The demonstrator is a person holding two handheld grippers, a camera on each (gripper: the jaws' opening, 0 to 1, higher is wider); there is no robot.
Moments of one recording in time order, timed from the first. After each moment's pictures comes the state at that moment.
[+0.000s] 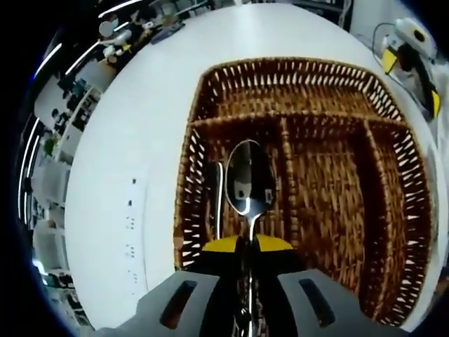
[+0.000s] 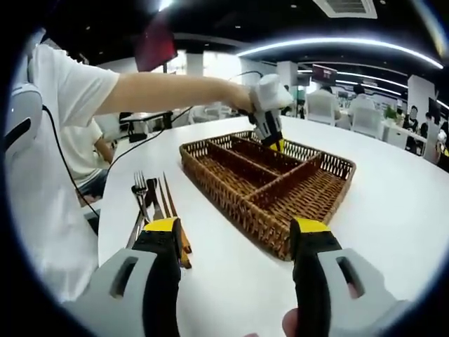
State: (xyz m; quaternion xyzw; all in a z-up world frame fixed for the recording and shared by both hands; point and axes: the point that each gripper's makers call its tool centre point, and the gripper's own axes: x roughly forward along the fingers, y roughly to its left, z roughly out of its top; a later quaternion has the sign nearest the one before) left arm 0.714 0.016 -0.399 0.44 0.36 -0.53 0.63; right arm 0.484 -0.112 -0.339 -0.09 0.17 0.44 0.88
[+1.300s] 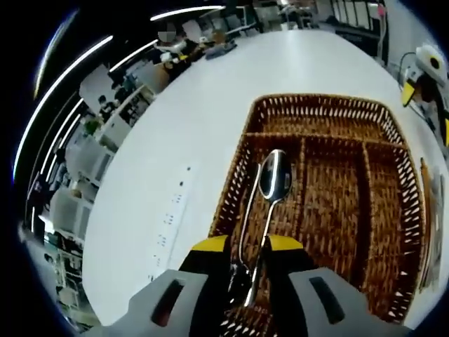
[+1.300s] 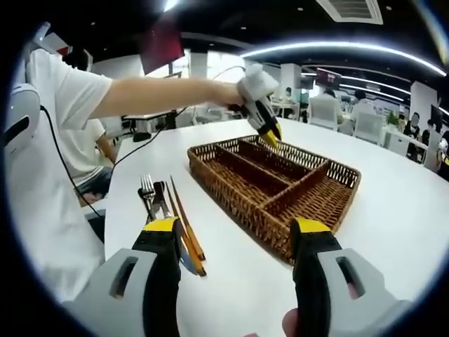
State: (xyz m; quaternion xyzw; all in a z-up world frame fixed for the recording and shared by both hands) left arm 0.715 0.054 -0.343 0.38 0.29 -0.46 0.75; right arm 0.470 -0.096 -0.329 -0.10 0.16 0.44 0.88
